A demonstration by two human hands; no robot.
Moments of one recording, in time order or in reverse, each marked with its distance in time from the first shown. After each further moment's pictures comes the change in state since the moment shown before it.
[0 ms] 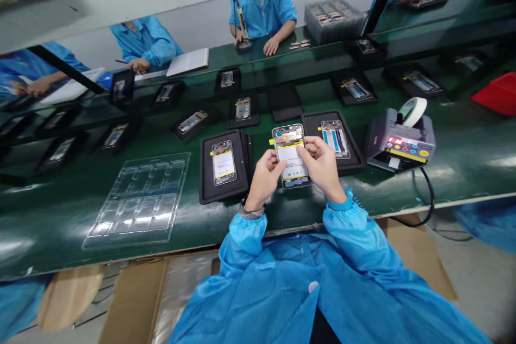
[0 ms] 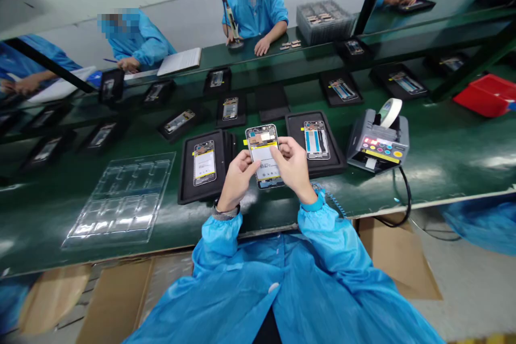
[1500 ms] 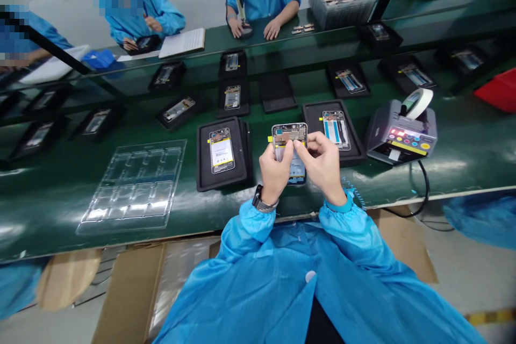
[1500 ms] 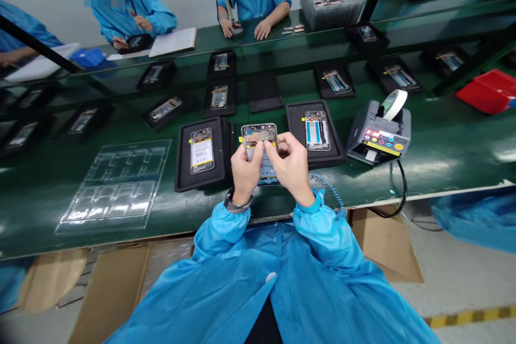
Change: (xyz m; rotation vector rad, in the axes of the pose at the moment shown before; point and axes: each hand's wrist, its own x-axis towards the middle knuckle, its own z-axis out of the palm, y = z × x) left_hand -0.012 -0.001 0.038 0.320 0.388 0.165; right_hand -0.022 -0.022 0.007 -0.294 0.028 -0.110
